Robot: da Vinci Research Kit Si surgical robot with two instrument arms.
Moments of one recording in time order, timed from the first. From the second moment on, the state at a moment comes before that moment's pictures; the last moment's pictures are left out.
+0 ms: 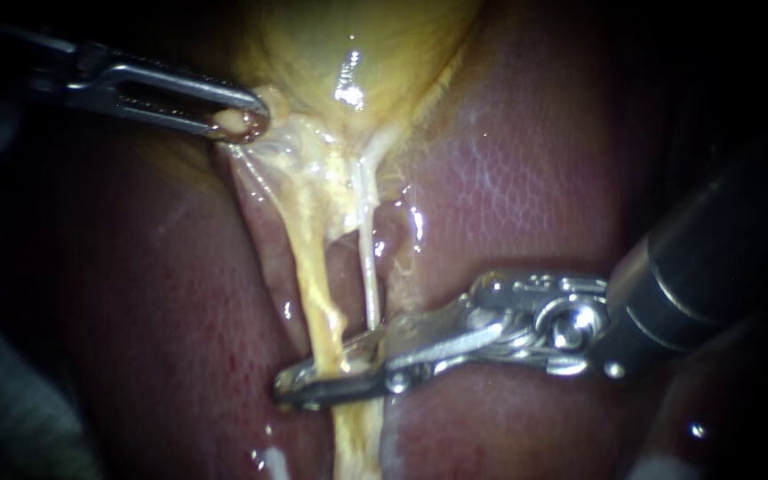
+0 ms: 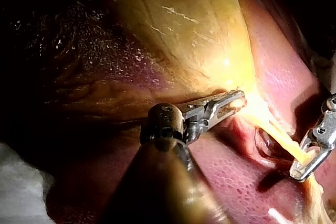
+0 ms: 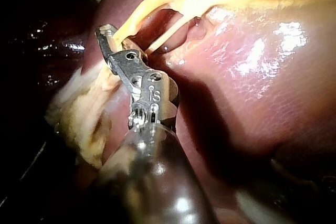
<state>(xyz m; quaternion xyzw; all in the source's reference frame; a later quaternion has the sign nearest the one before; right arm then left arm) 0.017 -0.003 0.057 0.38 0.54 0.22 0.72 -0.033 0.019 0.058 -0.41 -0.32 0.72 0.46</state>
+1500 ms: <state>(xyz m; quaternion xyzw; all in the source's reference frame) 0.005 0.000 0.055 0.22 0.56 0.10 0.79 -0.033 0.019 0.058 -0.41 -0.32 0.72 0.46</state>
